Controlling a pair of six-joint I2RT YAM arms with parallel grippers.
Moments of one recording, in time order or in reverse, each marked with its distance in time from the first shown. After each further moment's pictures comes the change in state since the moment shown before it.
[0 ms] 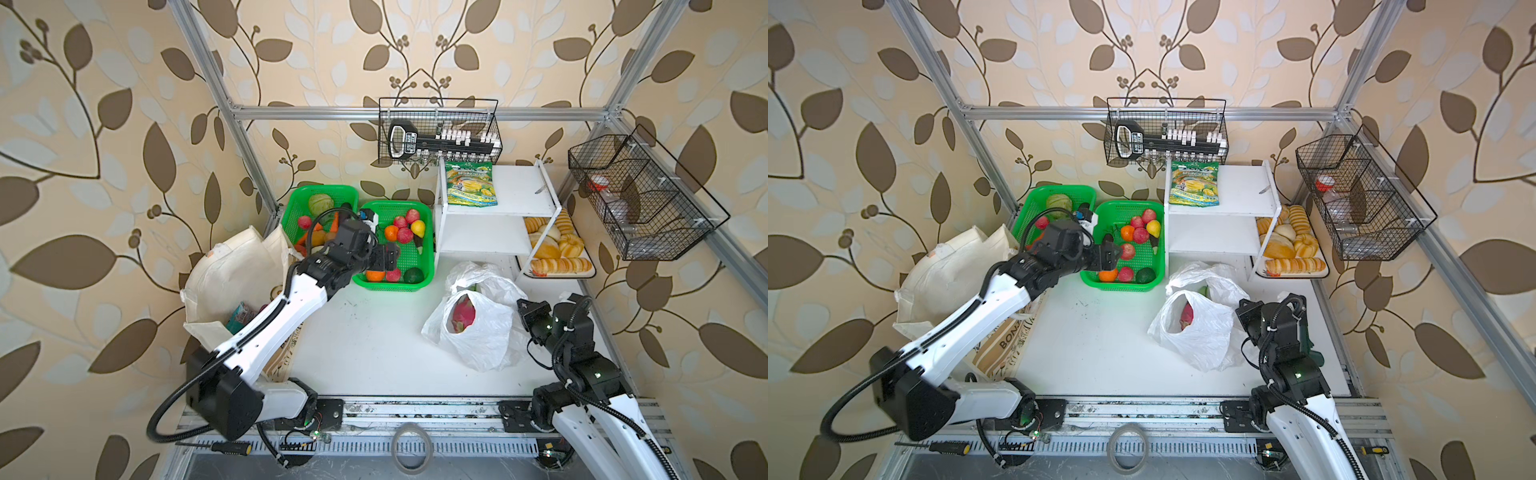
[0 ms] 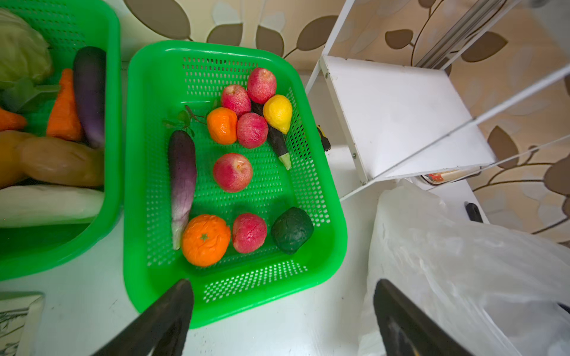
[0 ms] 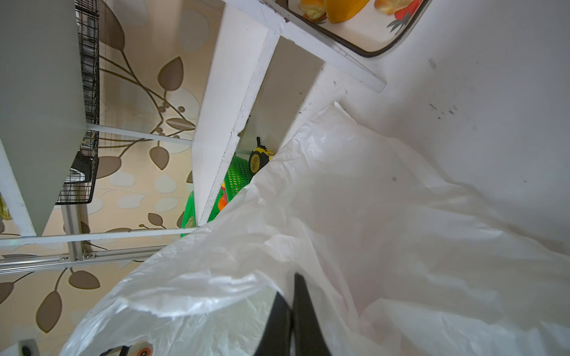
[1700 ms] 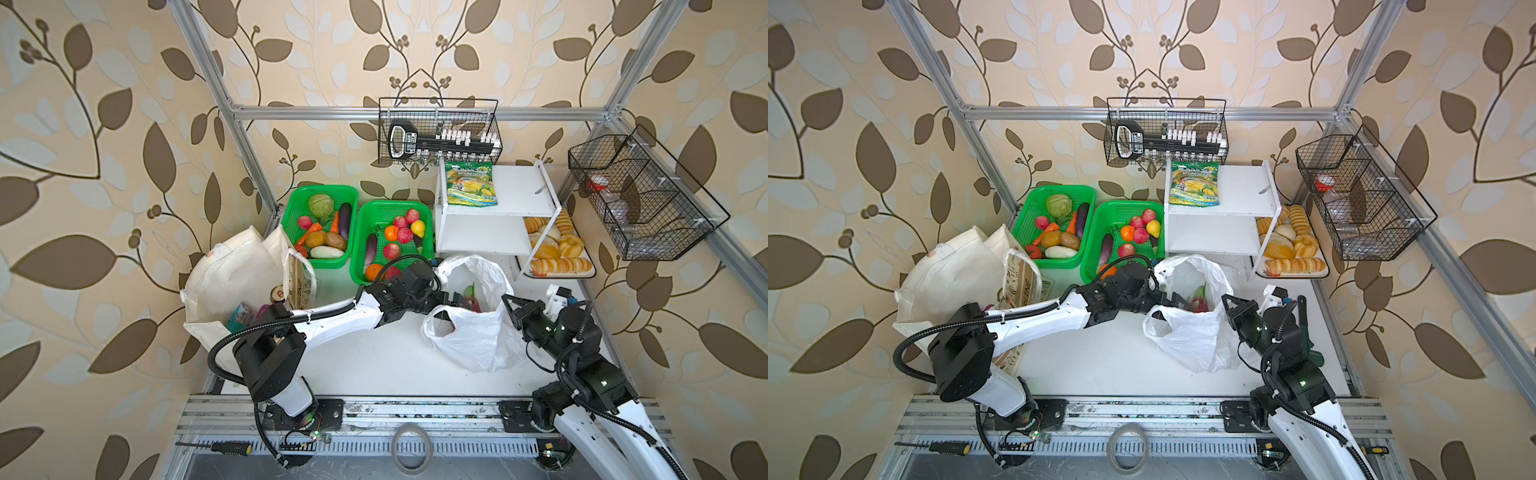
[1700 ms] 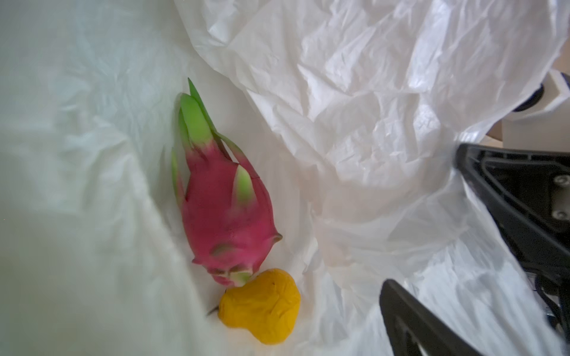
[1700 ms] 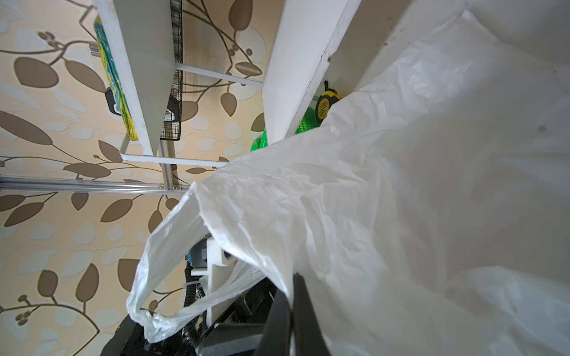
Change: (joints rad) left arm -0.386 0.168 -0.210 0.445 0.357 -0.275; right arm 0.126 -0.065 0.009 0.105 -0.126 0.115
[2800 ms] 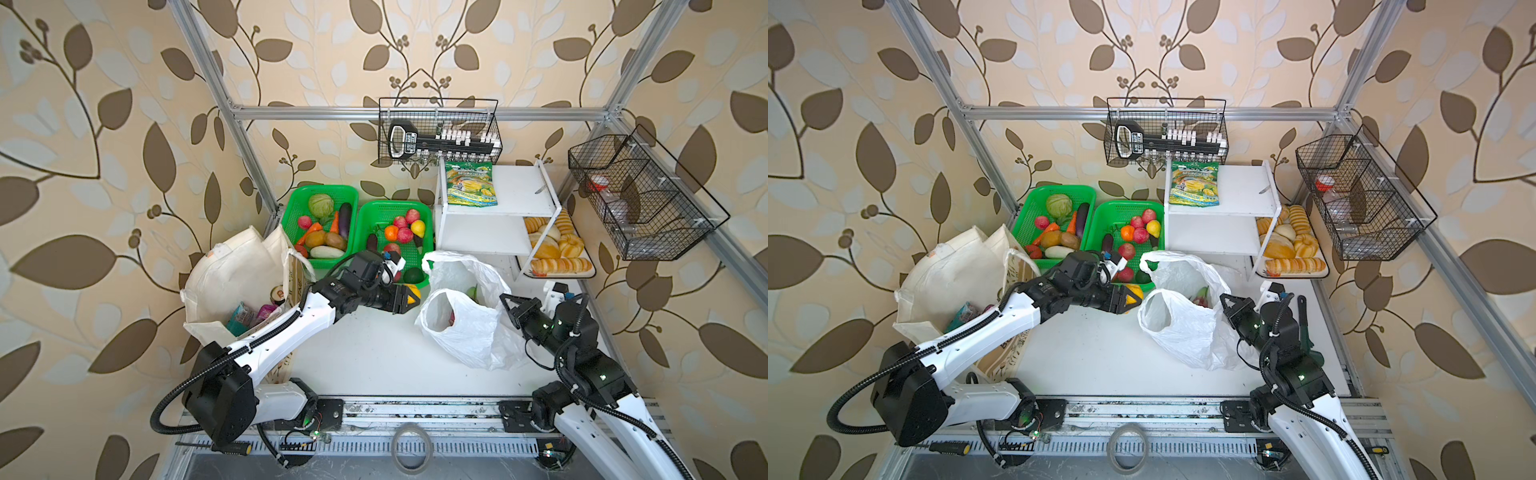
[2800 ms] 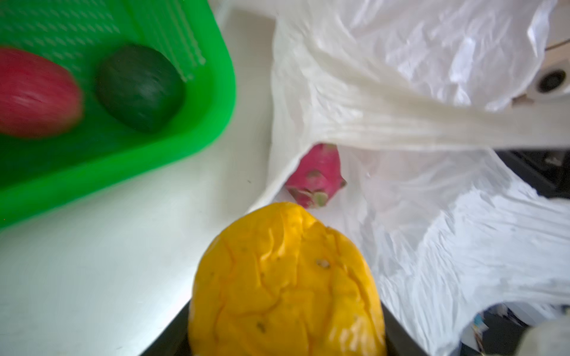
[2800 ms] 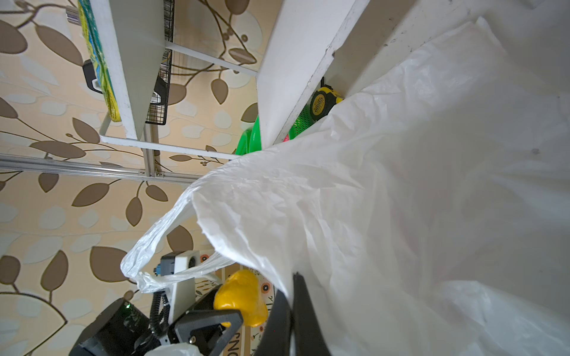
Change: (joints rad) left arm 0.249 -0.291 -0.154 -0.295 0.145 0.164; right arm 0.012 0.053 0.034 -0.018 -0.024 -0.085
